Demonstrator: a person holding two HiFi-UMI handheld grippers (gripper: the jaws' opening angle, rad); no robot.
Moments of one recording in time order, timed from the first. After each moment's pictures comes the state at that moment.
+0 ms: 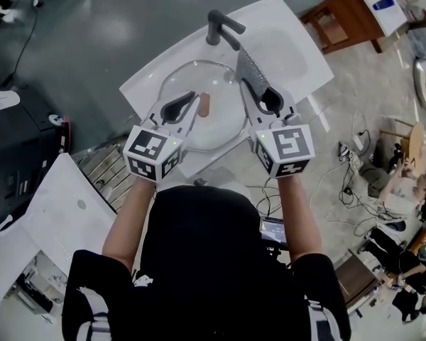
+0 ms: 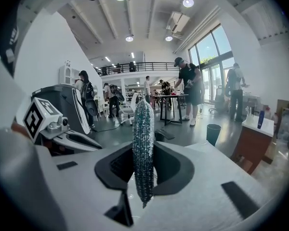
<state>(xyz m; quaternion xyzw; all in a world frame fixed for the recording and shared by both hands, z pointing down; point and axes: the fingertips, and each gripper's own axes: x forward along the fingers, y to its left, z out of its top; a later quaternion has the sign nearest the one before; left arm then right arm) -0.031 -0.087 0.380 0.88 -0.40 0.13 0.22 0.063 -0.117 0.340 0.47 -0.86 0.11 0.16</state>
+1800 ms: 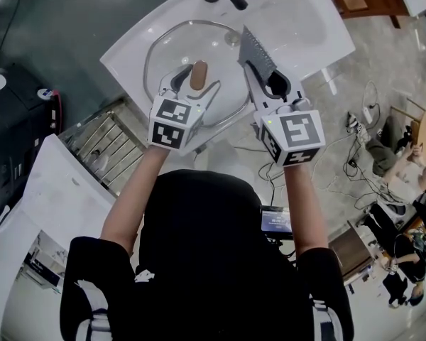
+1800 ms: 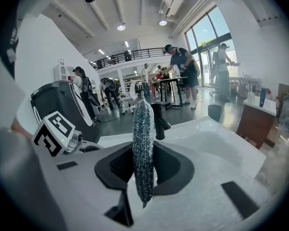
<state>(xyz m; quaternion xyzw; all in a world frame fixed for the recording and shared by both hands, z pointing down) 0.007 -0.080 0.533 0.84 -0.38 0.26 0.29 0.080 -0.113 0.438 0.45 -0.85 0.19 0.20</state>
